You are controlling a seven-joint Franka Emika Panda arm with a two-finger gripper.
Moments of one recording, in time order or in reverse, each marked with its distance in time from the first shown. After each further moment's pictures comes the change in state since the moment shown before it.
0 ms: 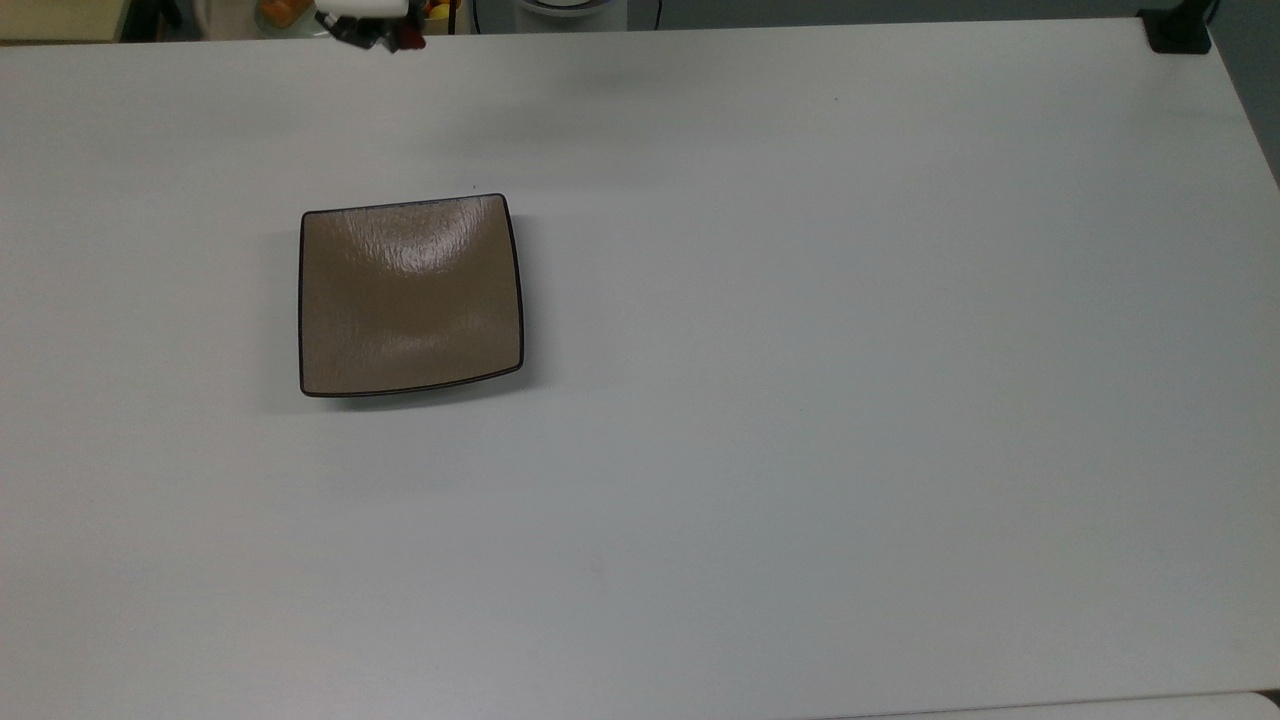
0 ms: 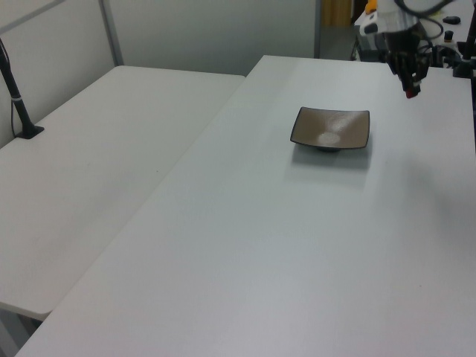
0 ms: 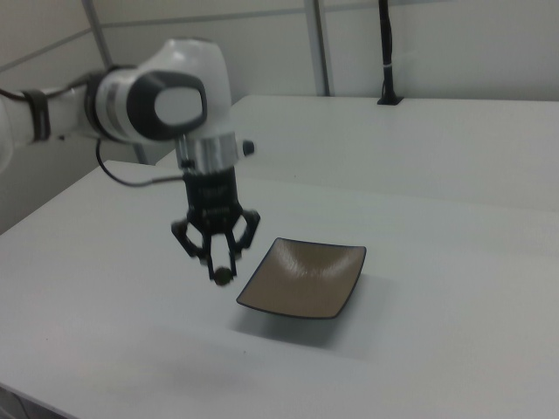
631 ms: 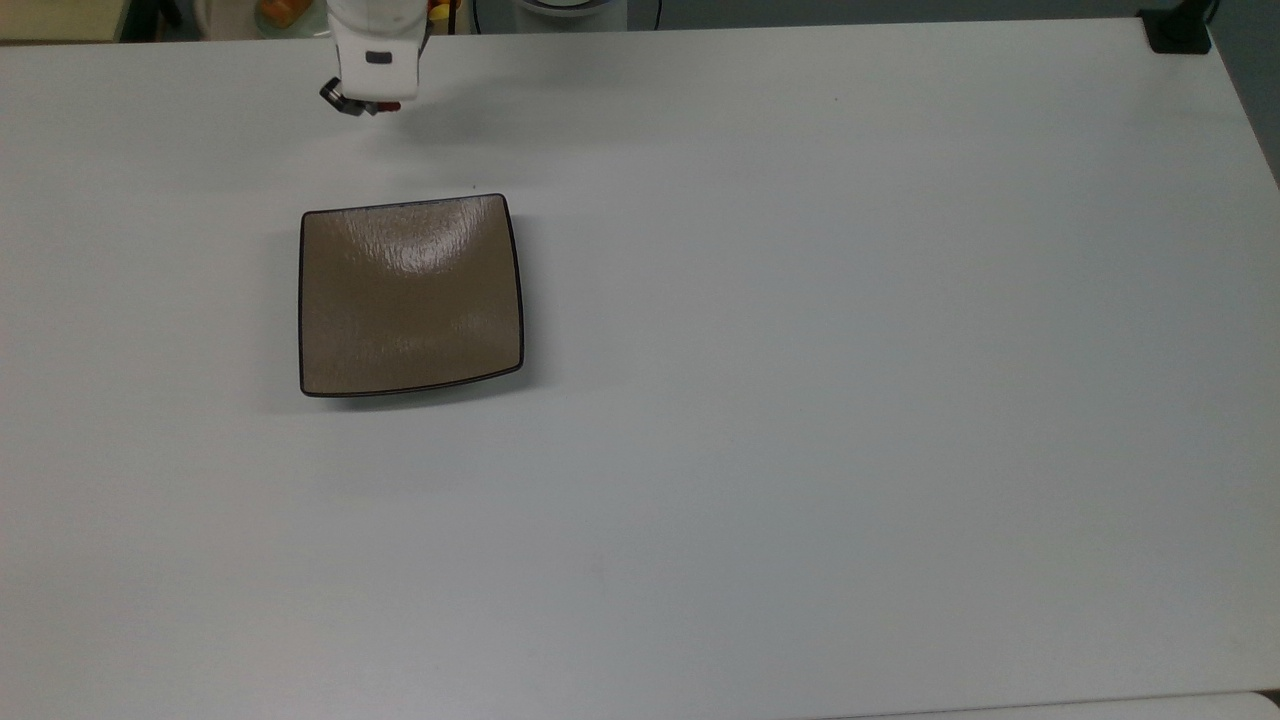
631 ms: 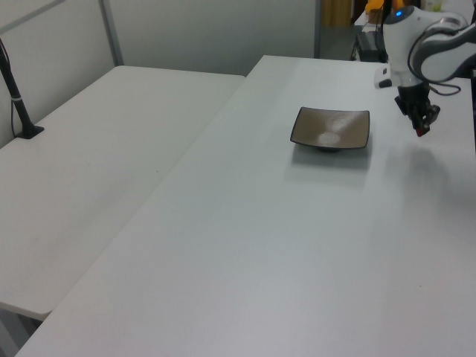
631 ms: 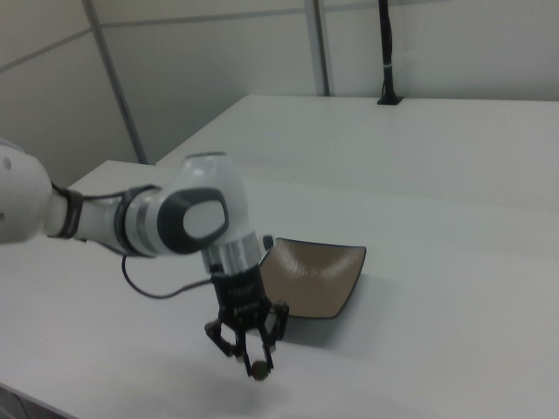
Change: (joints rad) arm -0.061 0.013 -0.020 -0.376 -0.209 0.410 -0.008
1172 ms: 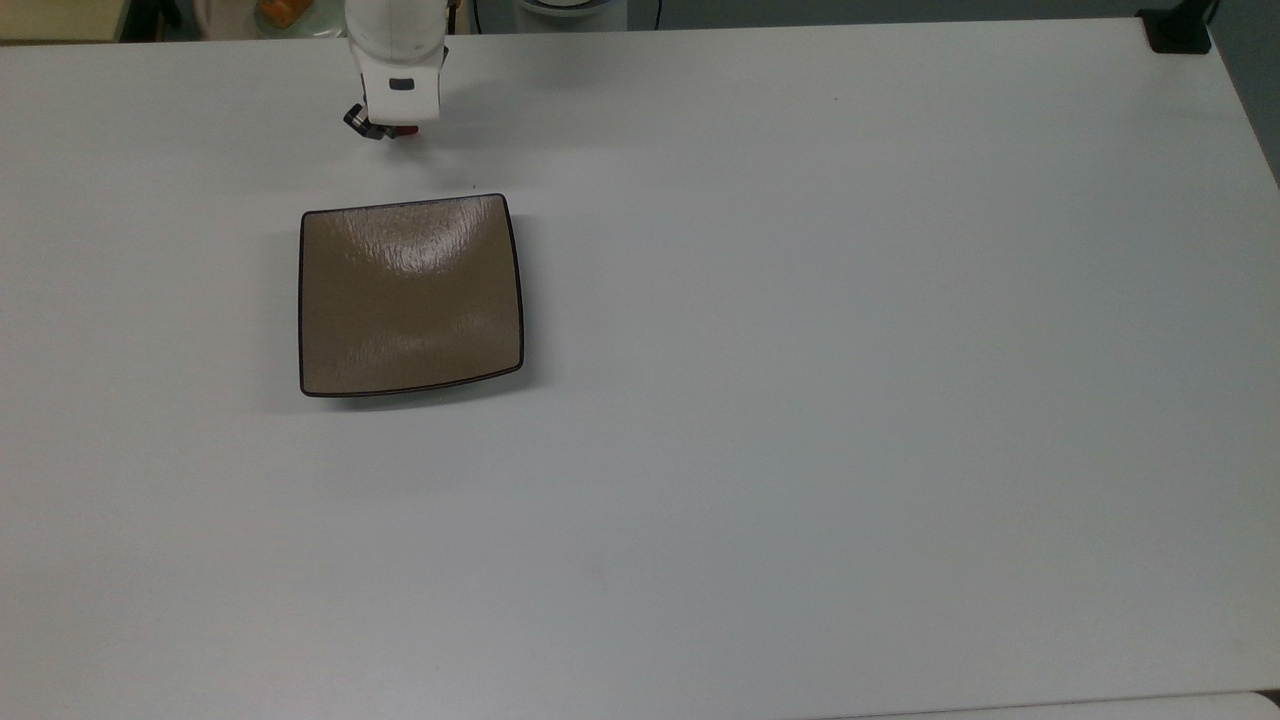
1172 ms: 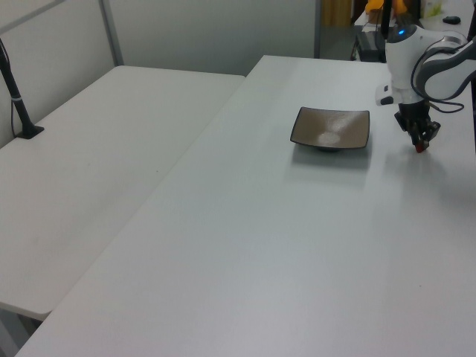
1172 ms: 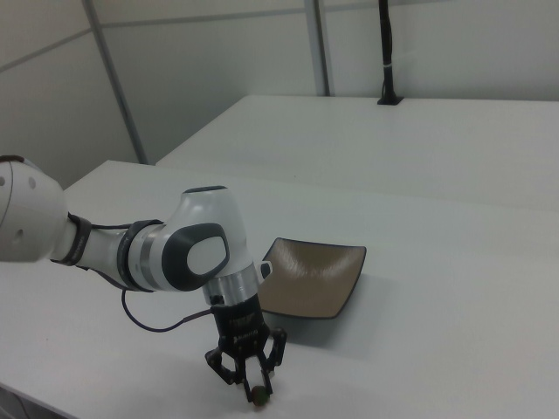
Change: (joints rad) arm -0.007 0.043 0.000 -0.101 -0.013 0.161 0.000
